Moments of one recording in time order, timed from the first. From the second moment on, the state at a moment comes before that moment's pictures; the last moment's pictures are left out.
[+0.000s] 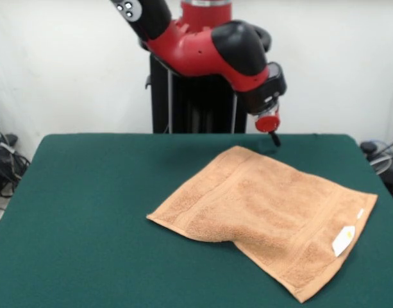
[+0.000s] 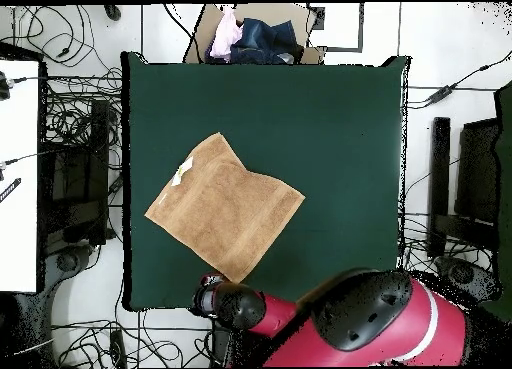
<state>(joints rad) -0.63 -0.22 0.31 2.32 -0.10 -0.10 2.92</state>
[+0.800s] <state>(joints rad) -0.63 -0.43 0.31 2.35 -0.08 0.08 2.92</state>
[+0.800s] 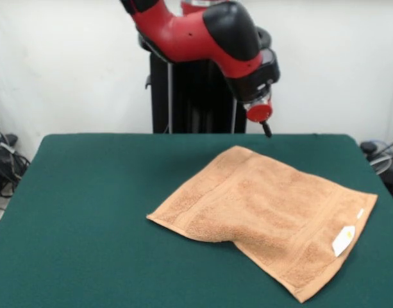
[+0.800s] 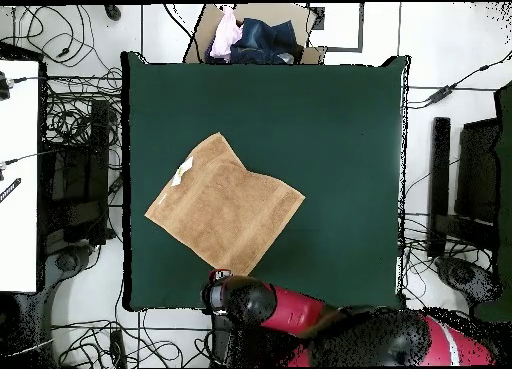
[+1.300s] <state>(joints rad) -0.63 -0.54 0.31 2.31 -0.07 0.29 2.92</state>
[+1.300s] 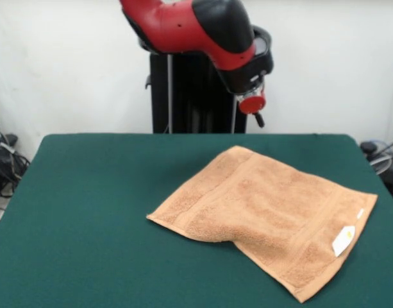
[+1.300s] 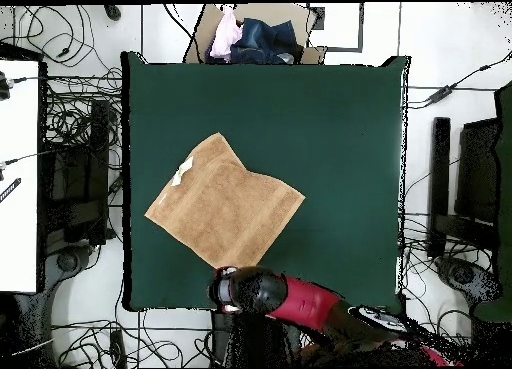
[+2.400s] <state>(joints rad) -0.74 -0.34 0.30 2.15 -0.31 0.29 2.92</state>
